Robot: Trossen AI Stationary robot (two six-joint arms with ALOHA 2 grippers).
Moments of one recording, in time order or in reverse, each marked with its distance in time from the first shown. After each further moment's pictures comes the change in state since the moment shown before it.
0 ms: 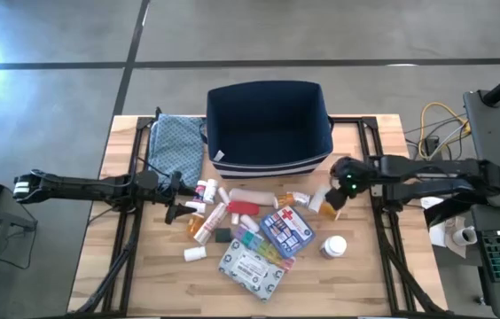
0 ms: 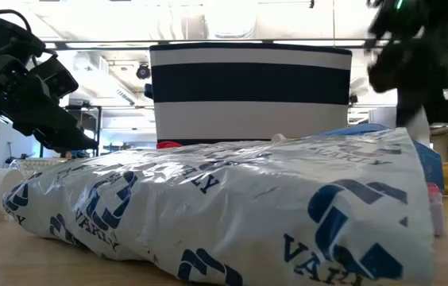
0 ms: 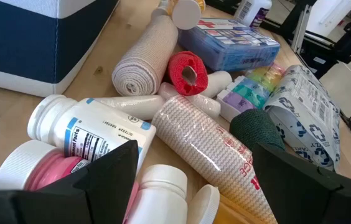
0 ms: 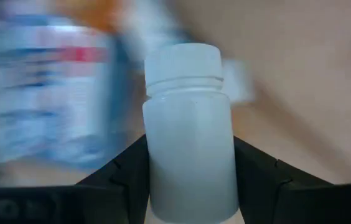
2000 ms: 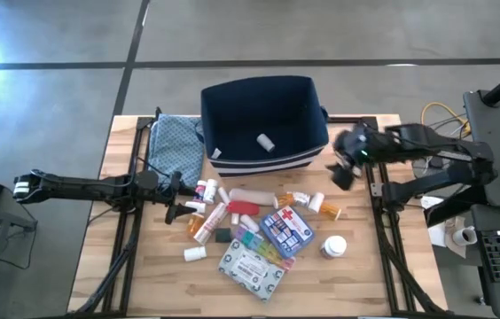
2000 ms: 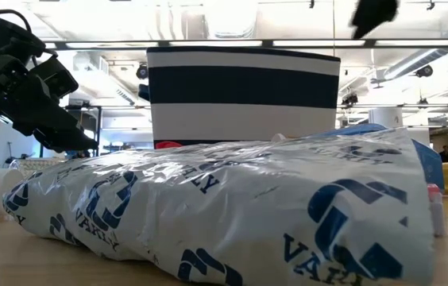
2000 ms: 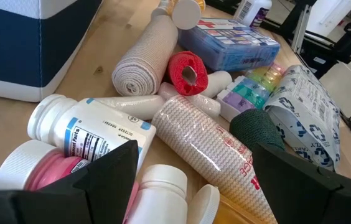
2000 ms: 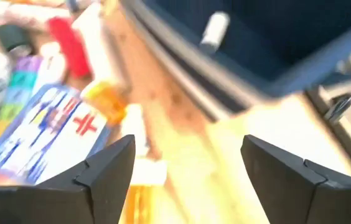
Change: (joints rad) left arm 0.000 0.000 0.000 0.000 0.000 0.000; right arm 0.126 0.230 0.758 -0.518 0.479 -0.429
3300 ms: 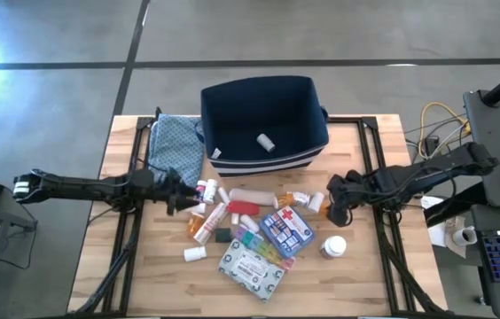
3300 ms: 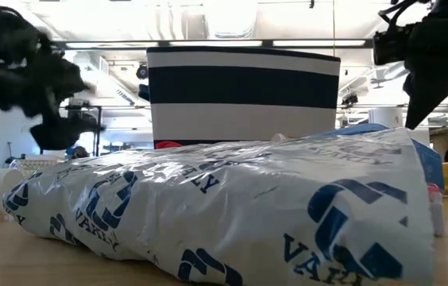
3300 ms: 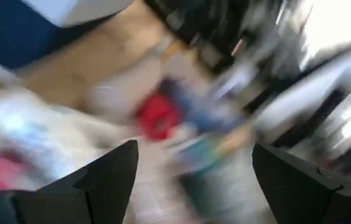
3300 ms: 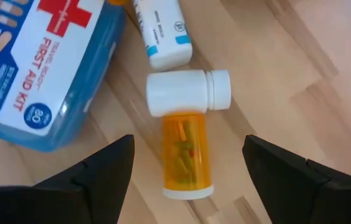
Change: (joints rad) left arm 0.000 0.006 0.000 0.212 -0.029 -0.613; right arm 0.251 -0.044 -0.624 0.357 -0.059 0.428
